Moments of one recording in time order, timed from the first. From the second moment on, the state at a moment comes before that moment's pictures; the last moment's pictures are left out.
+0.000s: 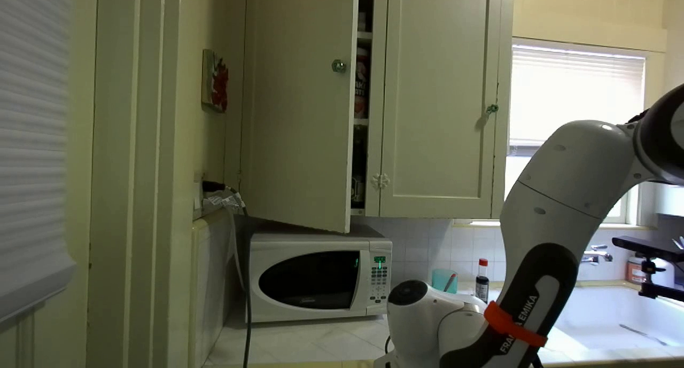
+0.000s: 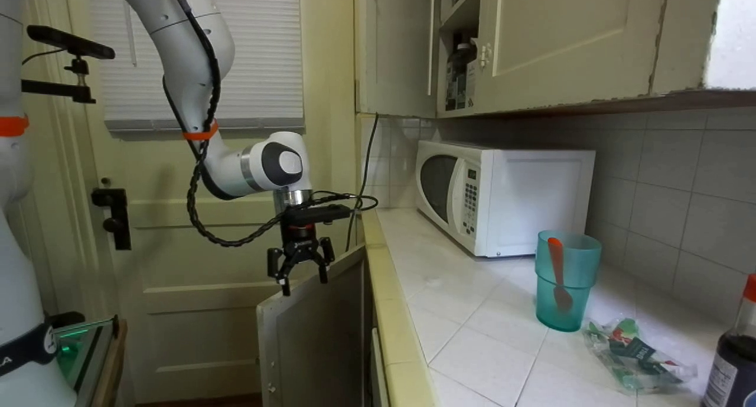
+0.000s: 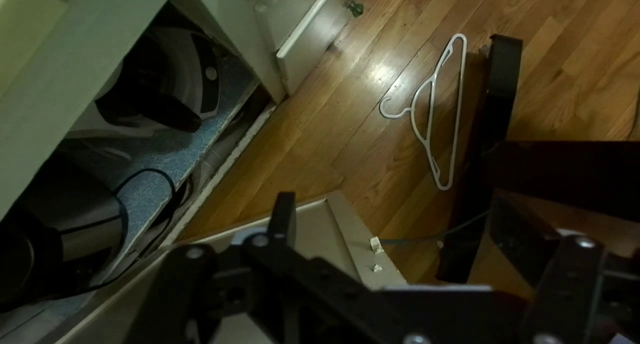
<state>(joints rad) 0.03 0.15 0.17 -2.52 -0.61 2.56 -1.06</state>
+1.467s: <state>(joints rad) 0.16 0.51 0.15 -2.26 -0.96 2.60 -0.77</state>
